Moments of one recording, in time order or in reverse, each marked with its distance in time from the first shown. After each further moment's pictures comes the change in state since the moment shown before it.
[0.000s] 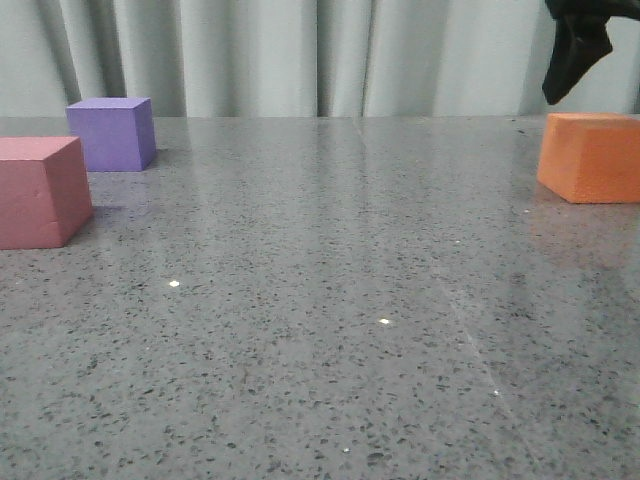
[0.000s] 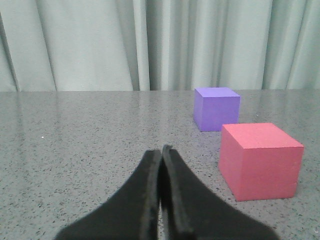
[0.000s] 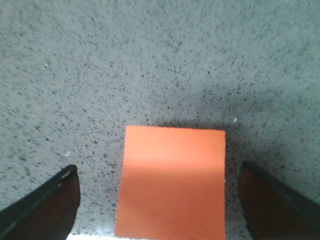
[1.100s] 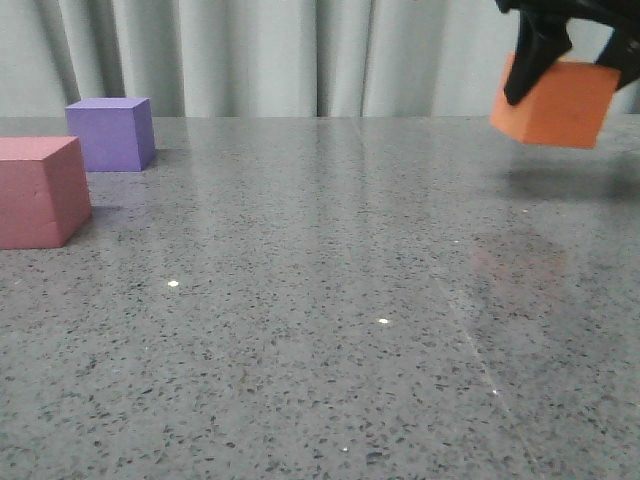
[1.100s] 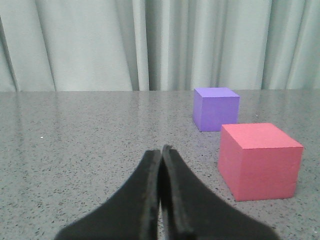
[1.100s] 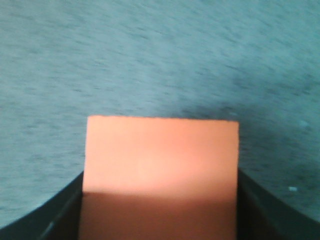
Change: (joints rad) left arm 0.000 0.000 0.000 0.000 0.000 0.000; right arm 0.088 0.055 -0.114 0.074 0.105 0.028
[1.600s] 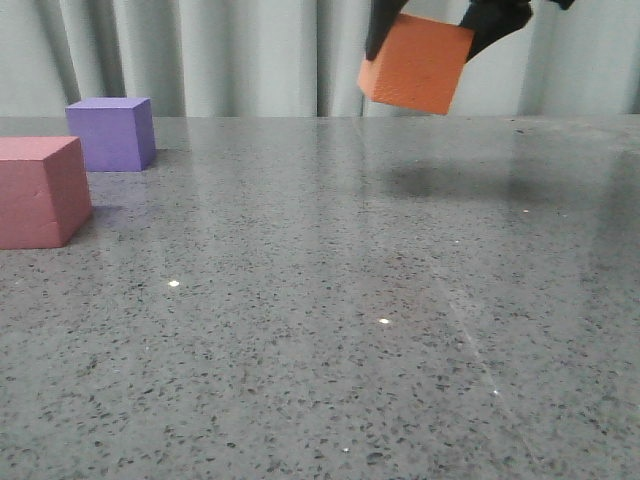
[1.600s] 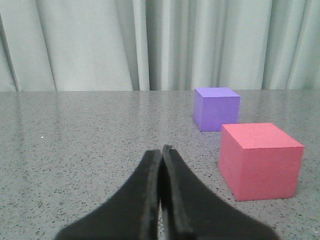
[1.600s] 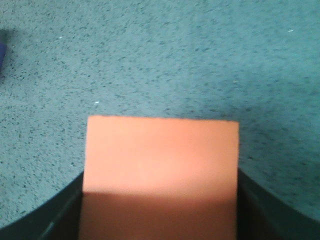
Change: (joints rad) left arm 0.000 0.000 0.000 0.000 0.000 0.000; right arm 0.281 0.098 -0.194 -0.136 0.037 0.369
